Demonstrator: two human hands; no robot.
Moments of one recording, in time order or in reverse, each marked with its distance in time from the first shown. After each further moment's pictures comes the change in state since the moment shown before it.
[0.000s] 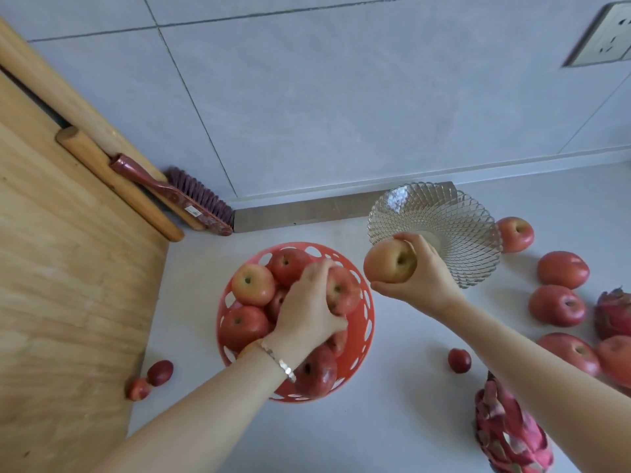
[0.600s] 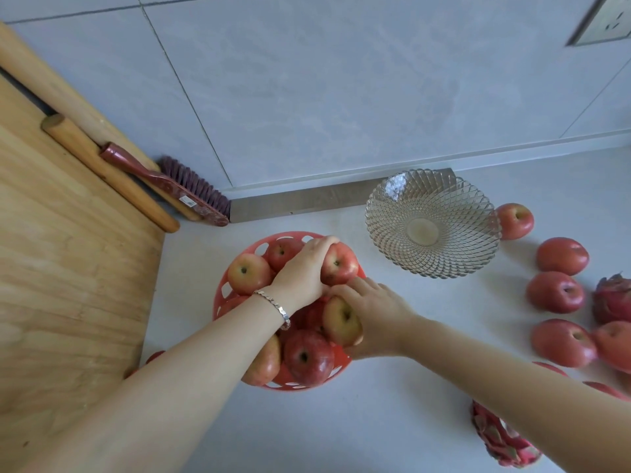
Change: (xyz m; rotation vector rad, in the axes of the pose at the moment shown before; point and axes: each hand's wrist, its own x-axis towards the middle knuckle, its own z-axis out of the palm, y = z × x) left_hand 0.043 -0.014 -0.003 0.013 -0.227 0.074; right_hand -0.035 -0.004 0.053 -0.614 -0.437 -0.345
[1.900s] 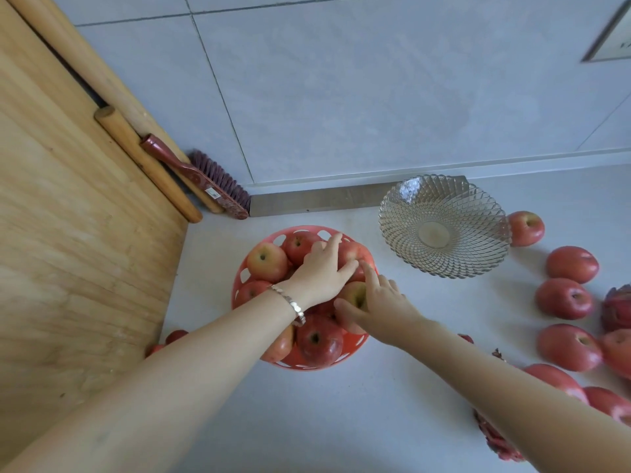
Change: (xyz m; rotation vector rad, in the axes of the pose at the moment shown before) left_hand -0.029 0.027 -0.004 -0.049 -0.011 -0.238; right_hand -0.008 -0.029 -0.003 0.295 0.030 0.353
